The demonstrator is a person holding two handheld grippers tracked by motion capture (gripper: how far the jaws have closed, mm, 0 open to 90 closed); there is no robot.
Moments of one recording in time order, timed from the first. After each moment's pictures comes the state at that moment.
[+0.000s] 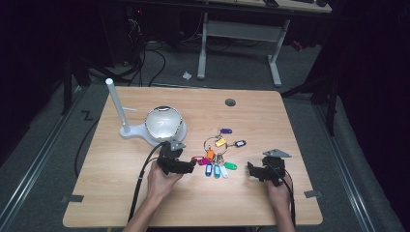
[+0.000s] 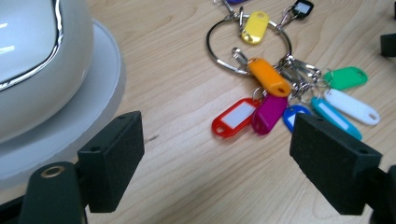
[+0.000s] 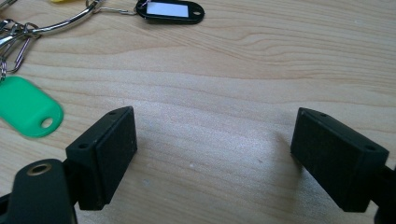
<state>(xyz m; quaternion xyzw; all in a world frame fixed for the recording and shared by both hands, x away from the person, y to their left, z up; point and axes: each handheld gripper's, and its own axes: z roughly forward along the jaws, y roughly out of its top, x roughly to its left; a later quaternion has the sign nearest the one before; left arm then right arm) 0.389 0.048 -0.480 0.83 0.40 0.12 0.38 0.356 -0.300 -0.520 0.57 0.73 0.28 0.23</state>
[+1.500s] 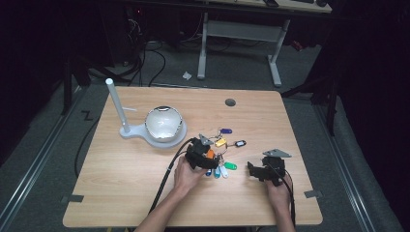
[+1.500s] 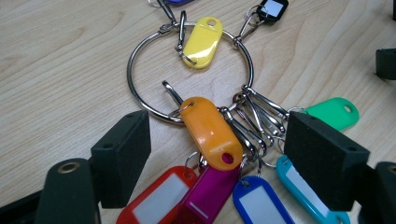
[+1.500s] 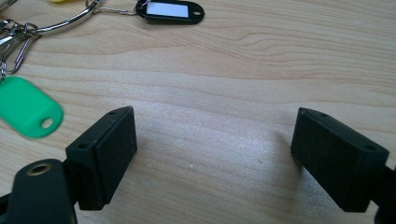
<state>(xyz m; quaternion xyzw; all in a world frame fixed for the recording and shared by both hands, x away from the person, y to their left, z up) 0.415 -0.033 -0.506 0.85 0.39 0.09 0.36 0.356 -0.300 -0.520 0.57 0.73 0.28 0.23</state>
